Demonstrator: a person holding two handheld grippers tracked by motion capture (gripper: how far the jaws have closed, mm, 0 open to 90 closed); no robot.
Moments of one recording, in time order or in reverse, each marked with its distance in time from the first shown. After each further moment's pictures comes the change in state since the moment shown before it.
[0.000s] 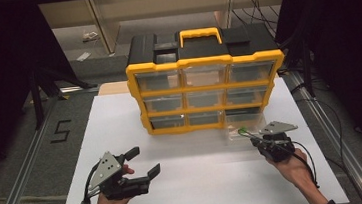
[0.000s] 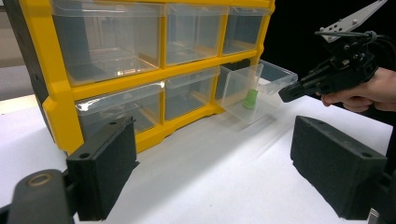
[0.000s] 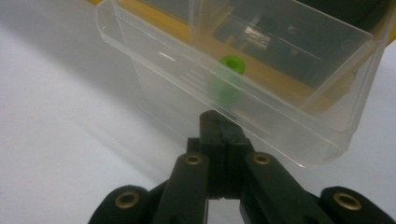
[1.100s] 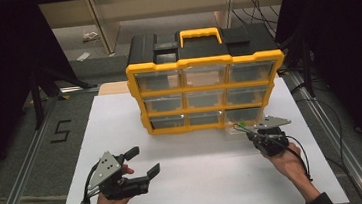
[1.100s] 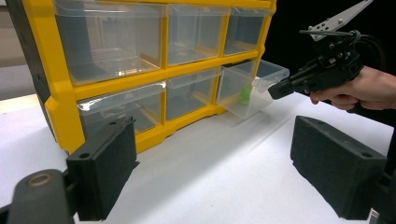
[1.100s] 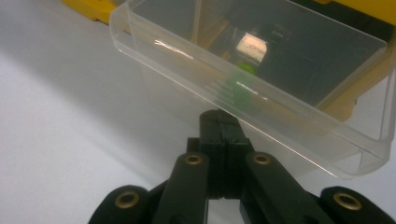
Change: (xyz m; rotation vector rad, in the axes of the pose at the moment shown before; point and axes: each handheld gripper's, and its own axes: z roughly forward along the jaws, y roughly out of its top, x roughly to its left) left arm 0.001 0.000 0.000 -0.001 0.002 -0.003; right arm -0.003 0.013 0.015 -0.015 -0.017 -0.008
